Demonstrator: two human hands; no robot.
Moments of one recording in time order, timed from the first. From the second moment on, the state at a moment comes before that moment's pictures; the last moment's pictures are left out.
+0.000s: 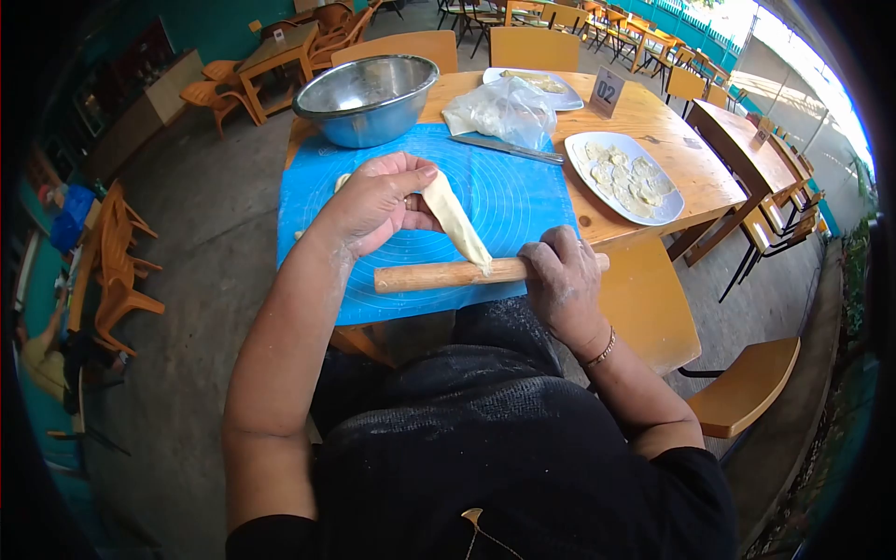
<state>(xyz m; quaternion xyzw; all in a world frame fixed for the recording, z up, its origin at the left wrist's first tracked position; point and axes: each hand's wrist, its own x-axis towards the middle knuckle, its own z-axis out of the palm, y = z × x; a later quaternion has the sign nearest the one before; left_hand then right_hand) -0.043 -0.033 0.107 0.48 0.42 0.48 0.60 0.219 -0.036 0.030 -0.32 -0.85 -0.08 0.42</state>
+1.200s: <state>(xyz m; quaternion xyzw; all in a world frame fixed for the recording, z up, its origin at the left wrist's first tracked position) -0.047 0.016 0.102 0.65 0.60 0.37 0.29 0.198 -0.024 0.061 -0.30 -0.90 -0.02 0.32</state>
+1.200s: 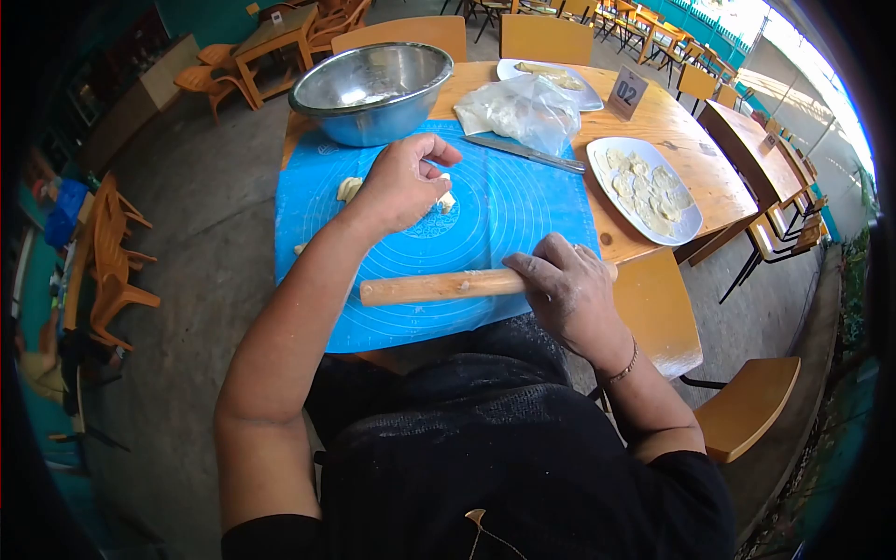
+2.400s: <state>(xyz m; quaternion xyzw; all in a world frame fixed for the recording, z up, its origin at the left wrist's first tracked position) -0.152 -0.094 0.029 0.79 0.59 0.17 -0.04 0.184 0.077 0.028 -0.47 -0.86 -0.06 0.20</state>
